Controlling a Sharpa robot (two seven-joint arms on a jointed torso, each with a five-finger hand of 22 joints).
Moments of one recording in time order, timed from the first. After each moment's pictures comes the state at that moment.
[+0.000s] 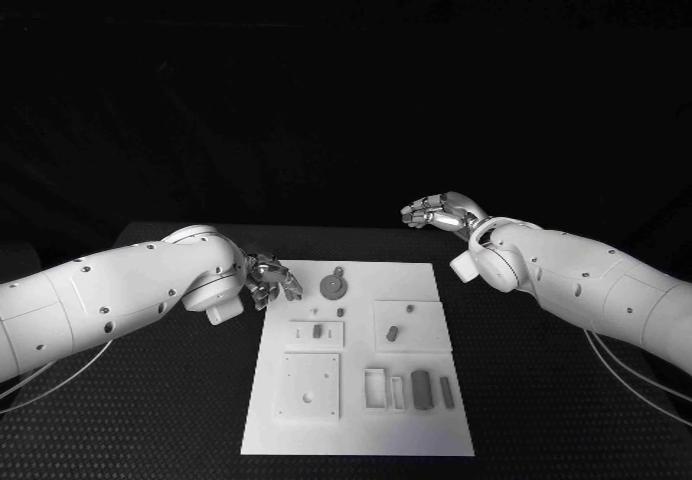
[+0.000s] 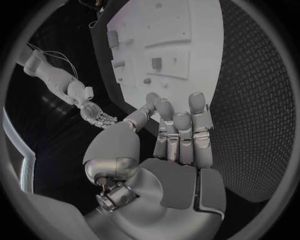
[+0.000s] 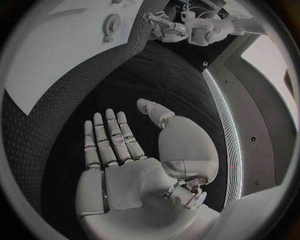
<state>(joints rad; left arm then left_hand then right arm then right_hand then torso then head) 1.39 -0.70 -0.15 1.31 -0.86 0.04 -0.50 0.88 0.03 0.60 -0.22 0.11 1.06 0.04 0.42 0.62 1.27 -0.07 0.98 0.59 1.14 -0.15 1.41 0.49 0.01 1.23 -0.25 0.51 1.31 1.26 -0.52 -0.02 0.84 -0.55 -0.12 0.28 1.00 -0.08 0.56 -0.16 0.38 0.69 0.19 0.24 0.46 0.88 0.18 0.10 0.07 0.59 0.22 0.35 0.33 0.08 0.30 0.22 0.26 1.18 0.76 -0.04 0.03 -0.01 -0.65</state>
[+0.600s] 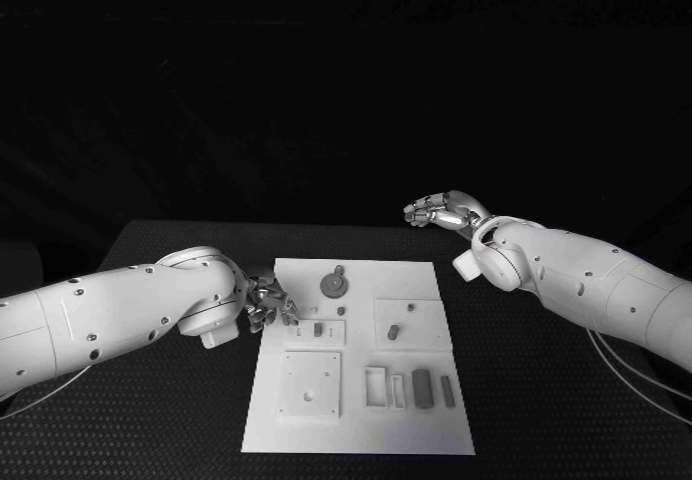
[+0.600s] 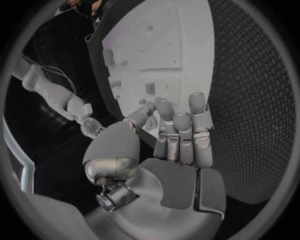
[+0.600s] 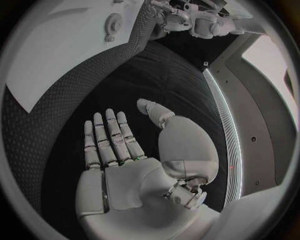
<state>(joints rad) 1.39 -0.76 -0.23 1.44 -0.91 0.03 -0.54 0.88 0.03 0.60 -0.22 0.12 1.07 0.04 0.43 0.61 1.27 -0.06 0.98 0.59 1.15 -0.15 1.42 0.49 0.01 1.24 -0.25 0.51 1.31 1.26 -0.52 -0.02 0.84 -0.55 -0.12 0.28 1.00 -0.08 0.56 -0.16 0.38 0.69 0.19 0.24 0.46 0.88 0.18 0.10 0.07 0.59 0.22 0.35 0.33 0.08 0.30 0.22 0.26 1.18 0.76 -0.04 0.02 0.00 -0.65</state>
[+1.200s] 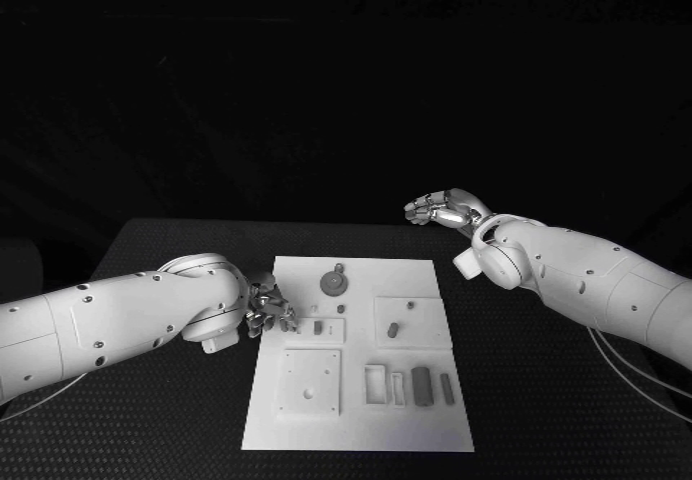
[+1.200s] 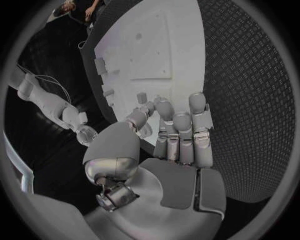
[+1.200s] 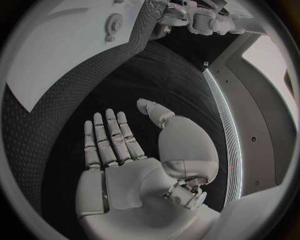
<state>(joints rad) 1.37 -0.75 -0.24 1.43 -0.95 0.02 -0.56 0.88 0.03 0.60 -0.22 0.12 1.07 0.04 0.43 0.61 1.28 -0.07 0.98 0.59 1.15 -0.15 1.42 0.49 0.01 1.24 -0.25 0.51 1.31 1.26 -0.52 -0.02 0.84 -0.55 -0.12 0.28 1.00 -0.08 0.56 -0.16 0.38 0.69 0.19 0.24 0.46 0.88 0.18 0.10 0.07 0.59 0.22 0.35 0.33 0.08 0.30 0.22 0.26 1.18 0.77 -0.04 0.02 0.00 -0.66</state>
